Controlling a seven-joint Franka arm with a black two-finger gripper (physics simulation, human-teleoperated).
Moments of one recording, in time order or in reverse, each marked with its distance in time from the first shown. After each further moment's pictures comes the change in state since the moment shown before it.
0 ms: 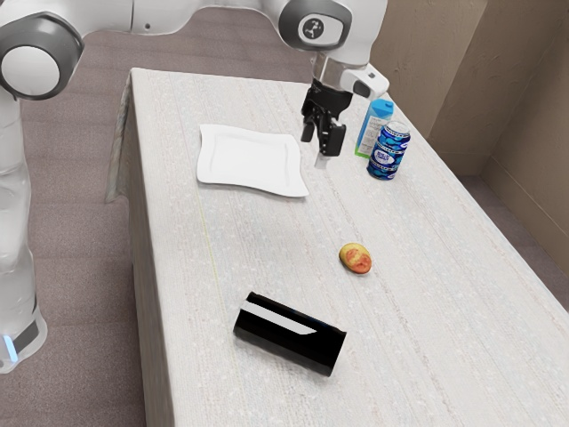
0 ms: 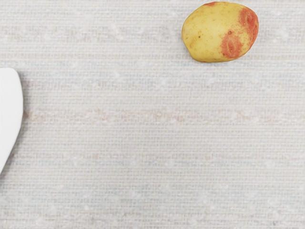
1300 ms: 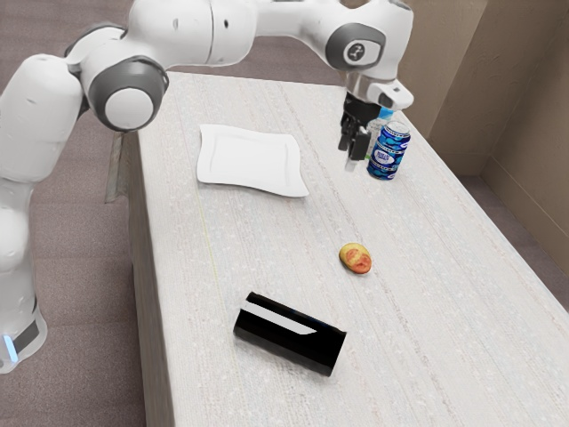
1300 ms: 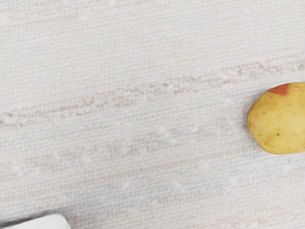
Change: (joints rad) arm 0.058 0.389 0.052 0.354 -0.068 0.037 0.338
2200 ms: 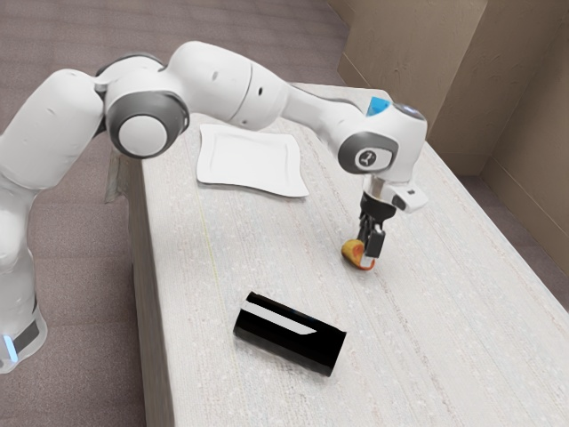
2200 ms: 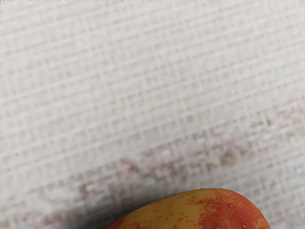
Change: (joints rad) arm -0.080 0.144 -0.082 -0.154 -0.040 0.310 -0.025
